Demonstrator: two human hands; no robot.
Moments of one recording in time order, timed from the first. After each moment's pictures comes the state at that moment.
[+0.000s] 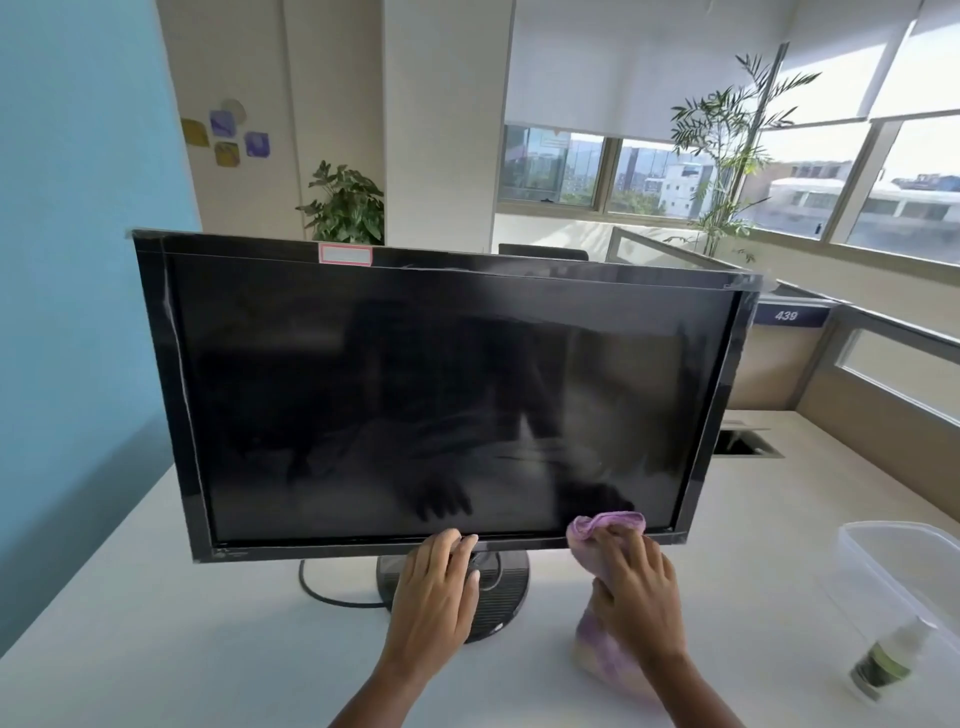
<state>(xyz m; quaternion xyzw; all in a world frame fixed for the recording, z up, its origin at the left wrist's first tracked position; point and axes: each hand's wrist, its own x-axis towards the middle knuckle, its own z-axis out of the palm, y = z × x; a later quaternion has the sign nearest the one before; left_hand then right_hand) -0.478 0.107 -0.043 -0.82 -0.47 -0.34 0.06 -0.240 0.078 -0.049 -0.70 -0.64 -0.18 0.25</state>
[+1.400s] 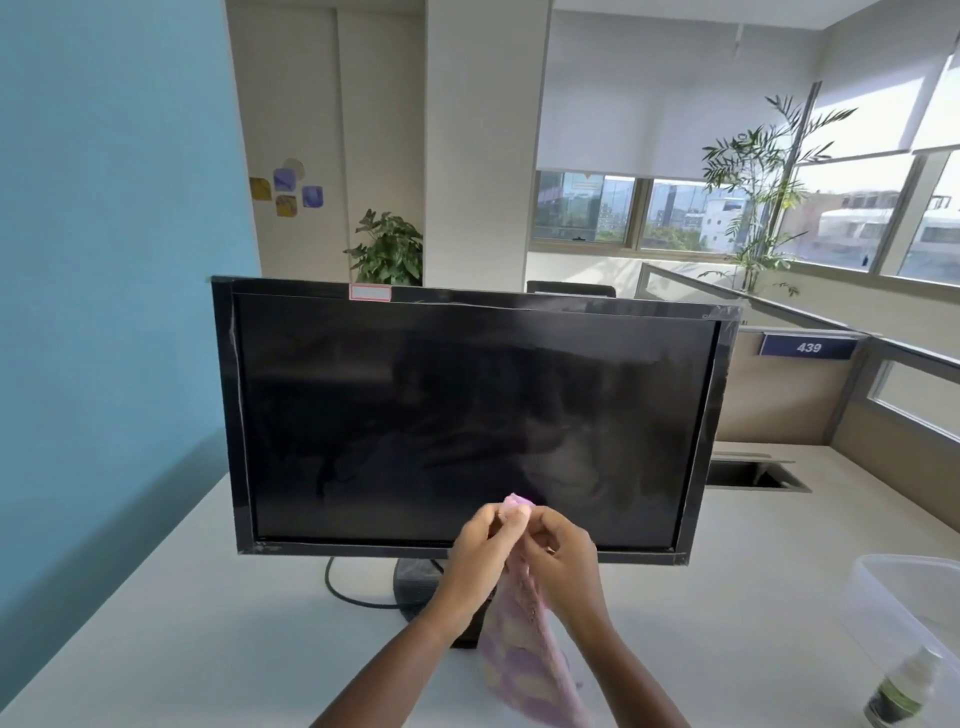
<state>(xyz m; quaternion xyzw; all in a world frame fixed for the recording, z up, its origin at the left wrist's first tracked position) -0.438 0.067 0.063 -0.60 -0.45 -0.45 -0.49 -0.336 0.051 0.050 -0.50 -0.58 0.26 0.58</state>
